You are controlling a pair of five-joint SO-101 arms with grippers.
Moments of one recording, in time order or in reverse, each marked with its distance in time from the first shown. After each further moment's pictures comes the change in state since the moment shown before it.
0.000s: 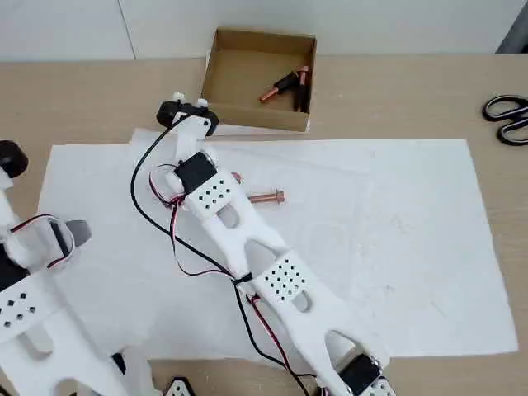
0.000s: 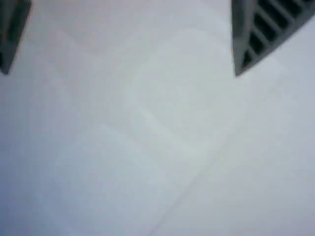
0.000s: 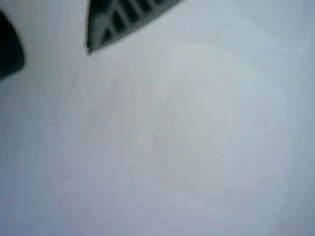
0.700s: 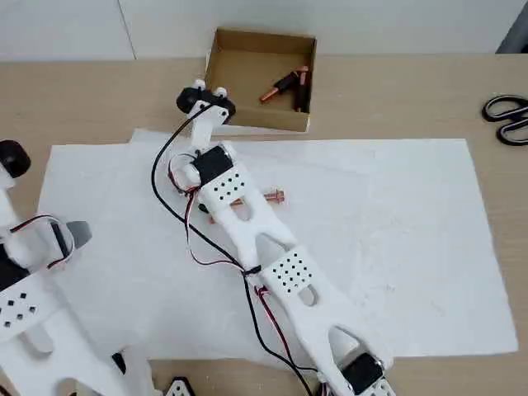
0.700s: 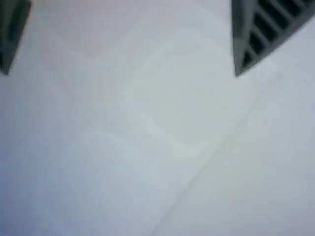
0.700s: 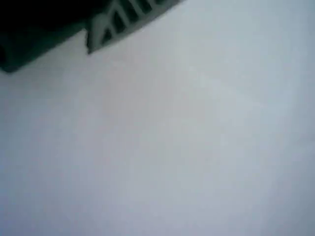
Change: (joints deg) left arm 0.0 0.0 0.1 0.0 -1.6; right arm 4.6 4.3 -0.2 -10.2 -0.2
